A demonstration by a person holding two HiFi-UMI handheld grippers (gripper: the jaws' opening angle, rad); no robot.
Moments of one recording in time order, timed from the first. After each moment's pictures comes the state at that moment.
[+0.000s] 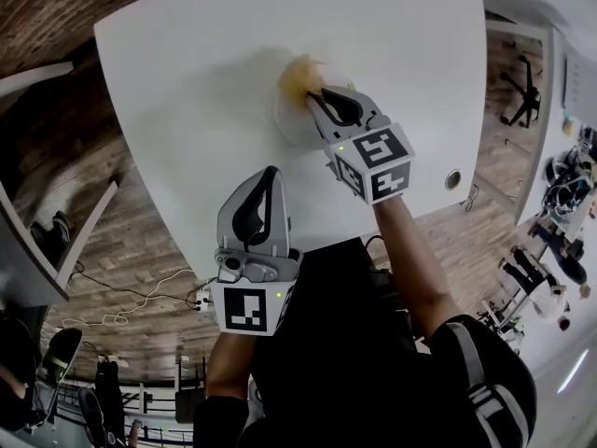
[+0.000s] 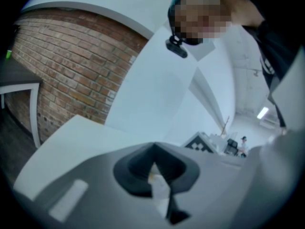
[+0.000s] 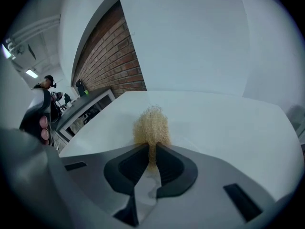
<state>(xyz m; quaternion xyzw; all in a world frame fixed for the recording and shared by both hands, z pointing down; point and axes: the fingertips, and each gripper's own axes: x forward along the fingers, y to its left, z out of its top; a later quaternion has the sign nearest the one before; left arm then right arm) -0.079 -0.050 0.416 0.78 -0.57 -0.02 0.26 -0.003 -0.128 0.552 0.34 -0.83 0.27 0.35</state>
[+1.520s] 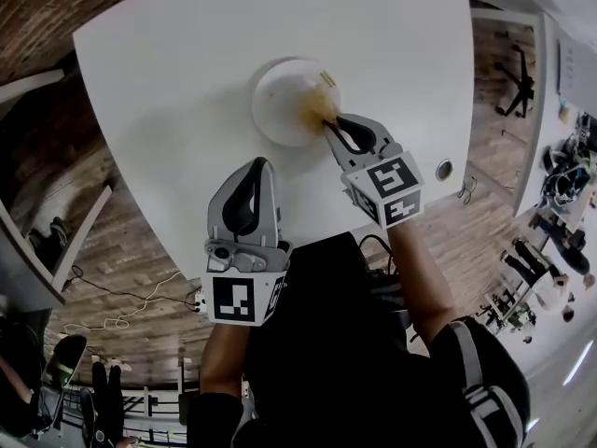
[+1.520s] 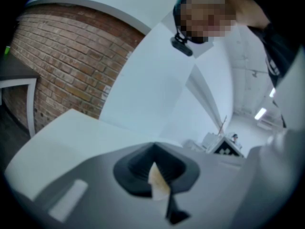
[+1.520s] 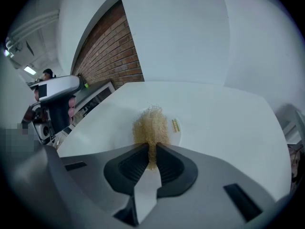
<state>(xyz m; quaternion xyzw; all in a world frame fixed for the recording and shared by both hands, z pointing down) -0.057 -0.050 0.427 0.79 -0.55 -0.01 0.27 0.063 -0.072 0.546 0.33 -0.81 0.28 0.39</state>
